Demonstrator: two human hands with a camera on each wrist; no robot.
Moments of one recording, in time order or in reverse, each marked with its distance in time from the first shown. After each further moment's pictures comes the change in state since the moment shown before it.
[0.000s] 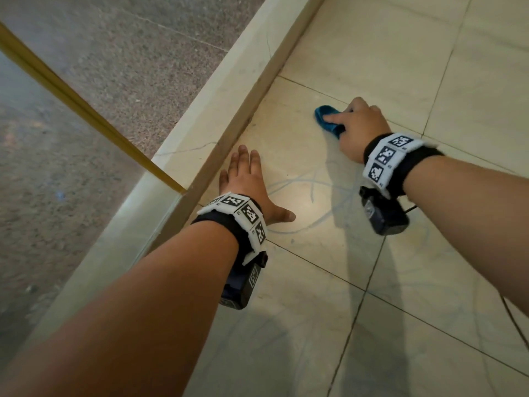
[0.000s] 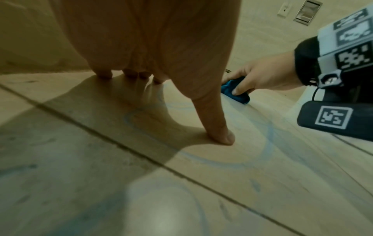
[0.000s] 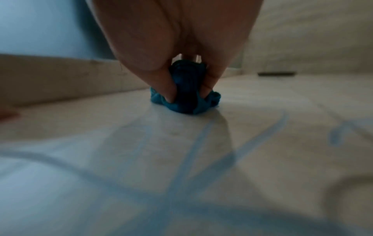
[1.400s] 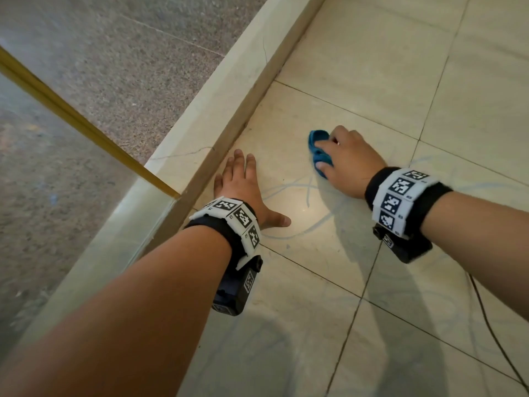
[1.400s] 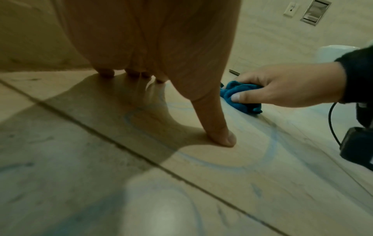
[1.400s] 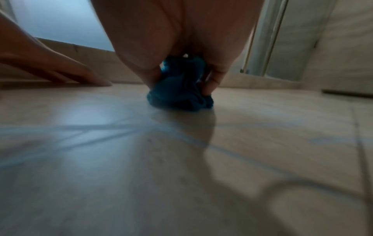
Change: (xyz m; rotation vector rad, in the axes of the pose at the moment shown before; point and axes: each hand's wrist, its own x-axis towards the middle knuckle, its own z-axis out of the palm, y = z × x) left_hand 0.002 0.001 0.000 0.016 -0.014 -0.015; right_hand -0.033 -0.002 0.013 -0.105 -0.048 -0.187
